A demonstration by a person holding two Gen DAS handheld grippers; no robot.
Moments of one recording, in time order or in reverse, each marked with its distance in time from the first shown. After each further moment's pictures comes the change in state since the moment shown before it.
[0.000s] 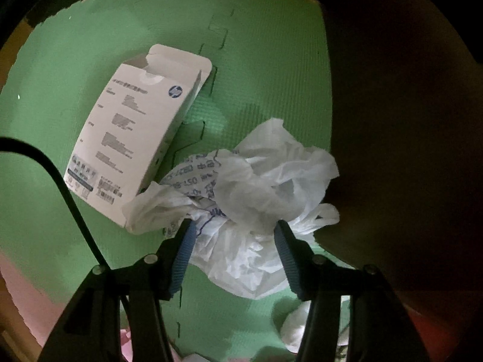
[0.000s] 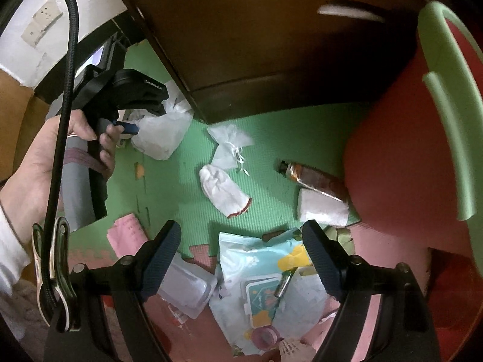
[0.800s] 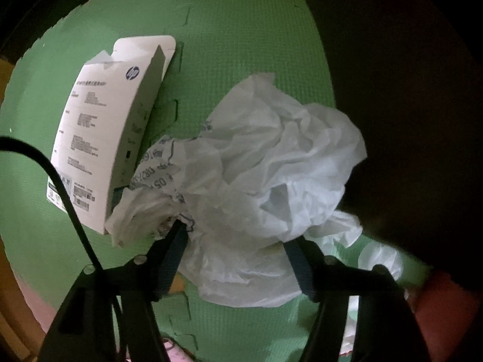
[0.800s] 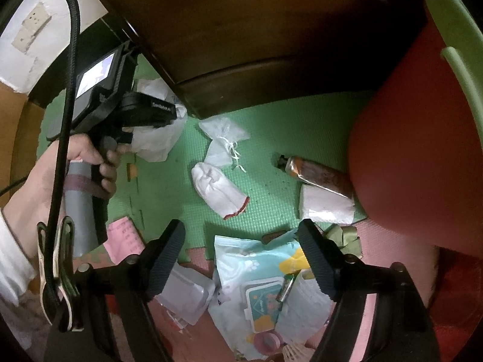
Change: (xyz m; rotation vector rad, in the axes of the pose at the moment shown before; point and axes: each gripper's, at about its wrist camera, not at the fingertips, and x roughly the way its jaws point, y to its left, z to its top) left arm 0.026 -0.043 -0.020 0.184 0.018 0.104; right arm 0.013 -0.010 0.004 0.031 0.018 0.020
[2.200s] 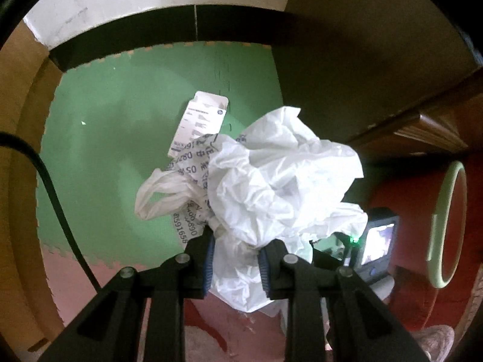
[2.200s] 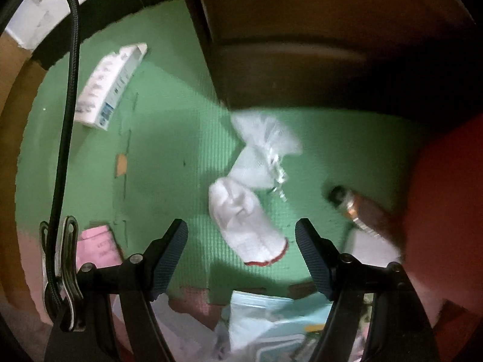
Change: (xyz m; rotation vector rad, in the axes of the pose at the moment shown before) left arm -0.240 0.082 -0.106 0.004 -0.152 -0.130; right arm 0.099 0.043 0.013 -0.189 0.022 -0.028
